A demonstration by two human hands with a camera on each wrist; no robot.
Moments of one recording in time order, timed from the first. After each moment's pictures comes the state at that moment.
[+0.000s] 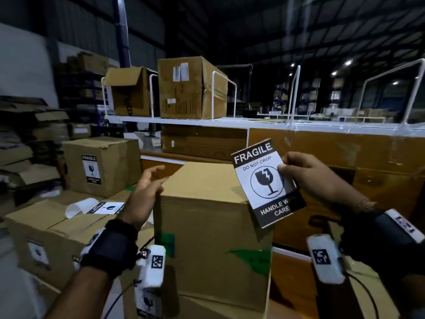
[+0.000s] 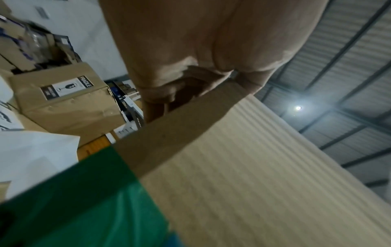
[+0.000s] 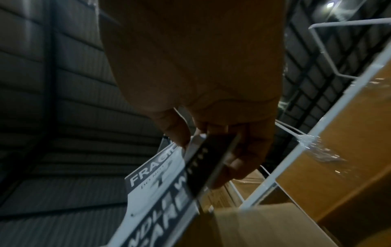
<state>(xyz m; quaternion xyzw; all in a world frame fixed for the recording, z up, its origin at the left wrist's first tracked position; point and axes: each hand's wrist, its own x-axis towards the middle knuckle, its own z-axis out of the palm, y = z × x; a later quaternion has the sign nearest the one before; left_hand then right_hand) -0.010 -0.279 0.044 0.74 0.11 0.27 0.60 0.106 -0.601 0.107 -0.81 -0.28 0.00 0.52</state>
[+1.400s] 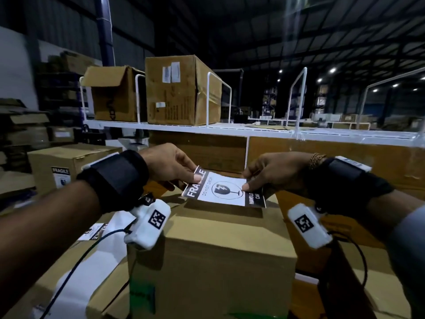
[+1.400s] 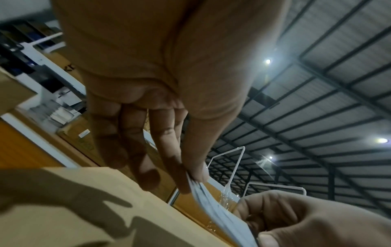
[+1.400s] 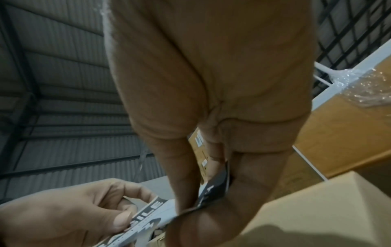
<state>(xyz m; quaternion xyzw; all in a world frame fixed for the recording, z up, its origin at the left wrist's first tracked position) 0.098 -0.264 0.158 0.93 0.09 0.05 0.35 0.209 -0.506 0.158 -0.86 -0.28 0.24 0.34</state>
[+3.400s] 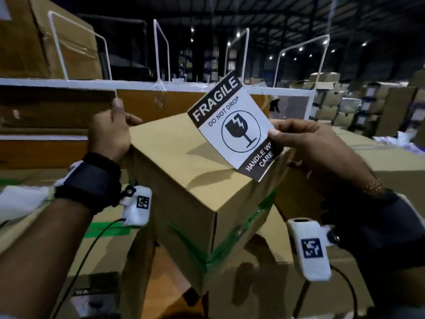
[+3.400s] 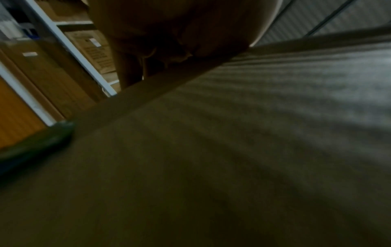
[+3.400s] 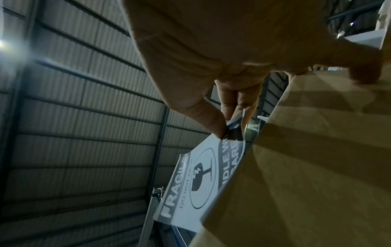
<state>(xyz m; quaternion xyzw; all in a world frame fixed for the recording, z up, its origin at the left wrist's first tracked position) 0.087 -0.537 0.081 0.76 0.03 0.36 0.54 -0.028 -0.865 0.103 -0.77 -0.07 -0.17 0.61</state>
